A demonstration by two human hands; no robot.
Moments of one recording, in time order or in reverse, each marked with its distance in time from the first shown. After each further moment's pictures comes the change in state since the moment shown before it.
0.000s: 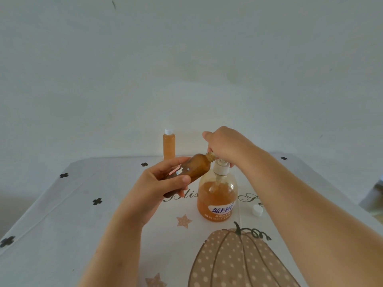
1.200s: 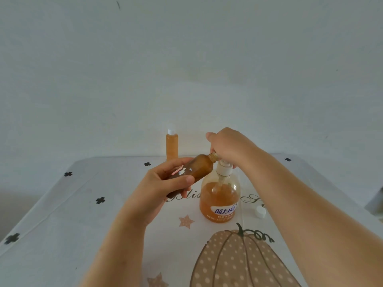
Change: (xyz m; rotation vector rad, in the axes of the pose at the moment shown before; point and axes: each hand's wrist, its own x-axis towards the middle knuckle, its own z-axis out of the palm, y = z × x) left_hand 0.001 0.000 0.003 -0.029 -0.011 -0.005; right_hand 0.006 0.002 0.004 0.133 -0.006 0.052
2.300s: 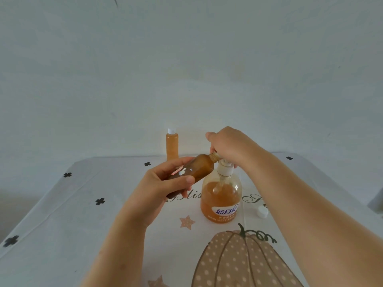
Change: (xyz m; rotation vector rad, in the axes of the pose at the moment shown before) left_hand 0.000 0.002 0.000 0.014 0.010 -0.002; right_hand 0.007 0.006 0.004 0.079 -0.005 -0.035
